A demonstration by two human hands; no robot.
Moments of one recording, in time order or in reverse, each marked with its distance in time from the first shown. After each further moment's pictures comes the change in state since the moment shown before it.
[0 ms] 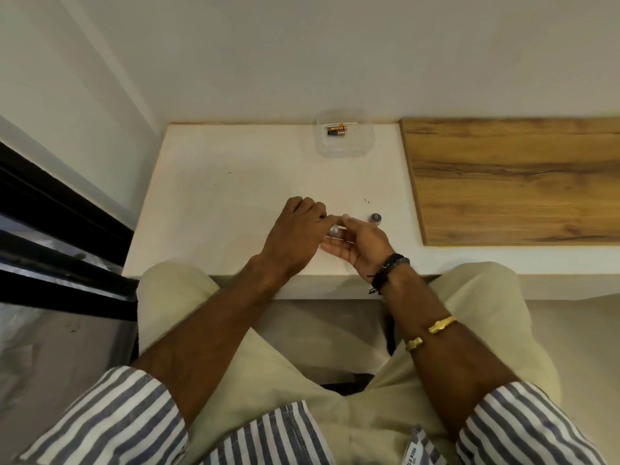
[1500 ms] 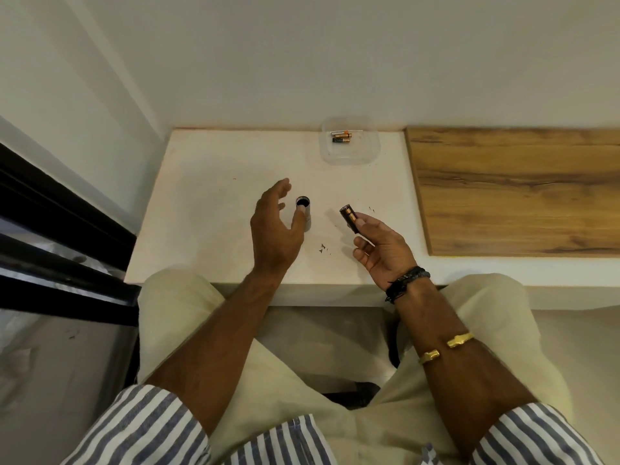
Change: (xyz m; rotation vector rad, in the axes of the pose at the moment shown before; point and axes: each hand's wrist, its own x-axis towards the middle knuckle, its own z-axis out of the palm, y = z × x) left_hand -0.004 -0.018 0.003 -0.657 0.457 -0.749; right_hand 0.010 -0.002 -0.024 0.102 0.097 -0.106
